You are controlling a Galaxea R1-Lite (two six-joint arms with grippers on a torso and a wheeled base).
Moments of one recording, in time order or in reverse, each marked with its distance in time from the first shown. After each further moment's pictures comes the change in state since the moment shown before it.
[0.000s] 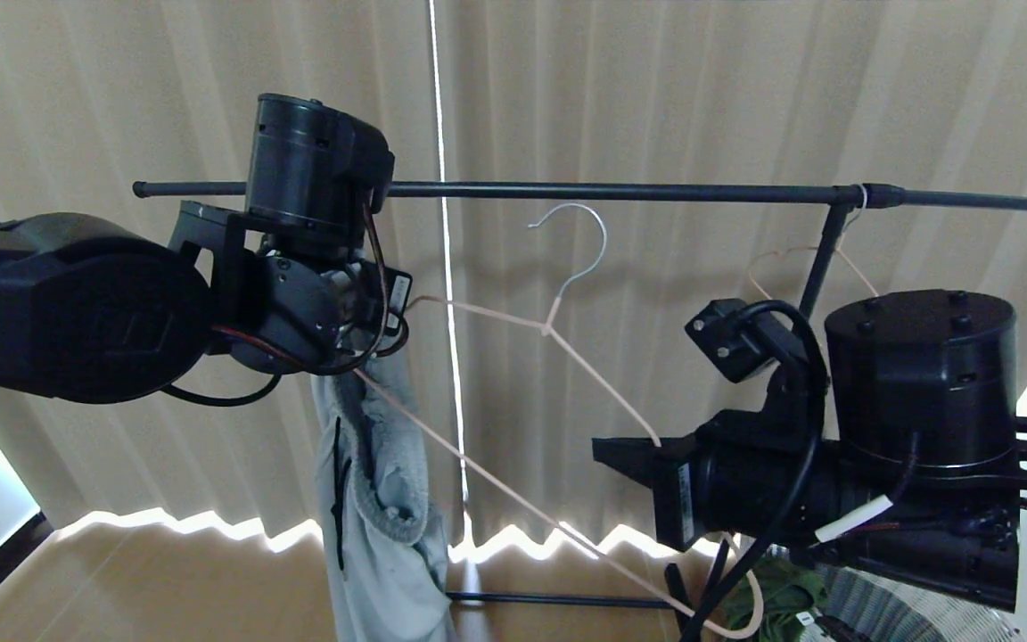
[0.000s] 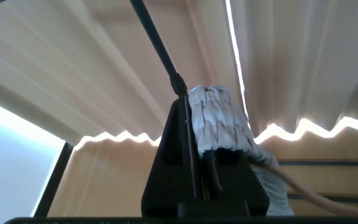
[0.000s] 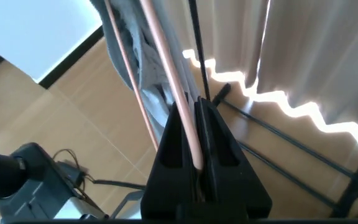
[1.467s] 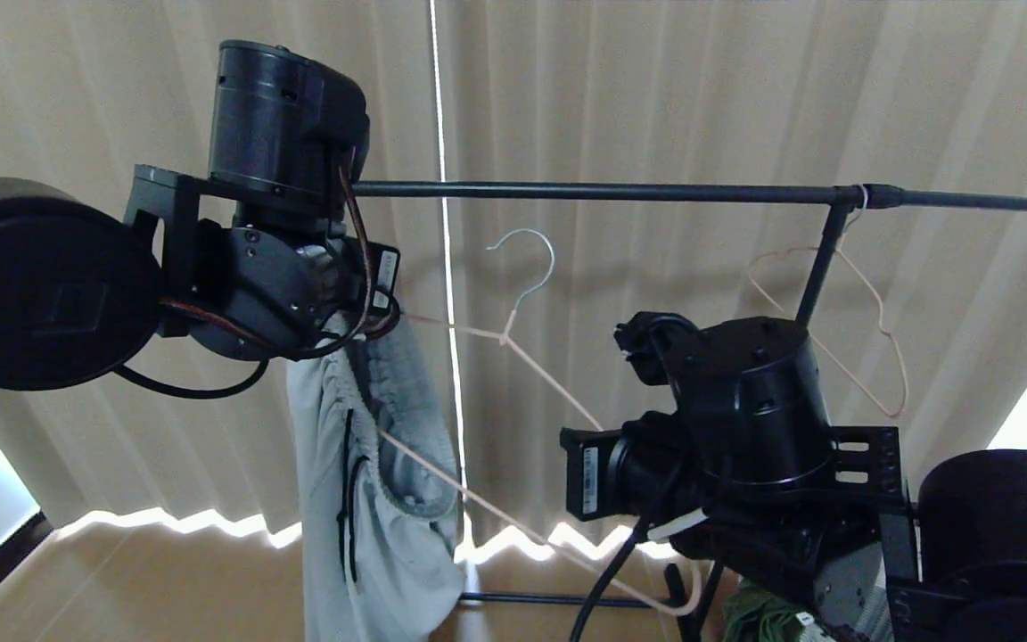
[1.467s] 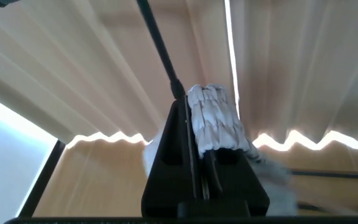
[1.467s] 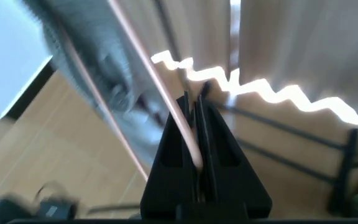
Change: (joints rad) left arm -0.022 -0.043 -0.033 0.056 0.046 -0.059; right arm 0.075 0.174 -0.132 0.015 -0.331 0.151
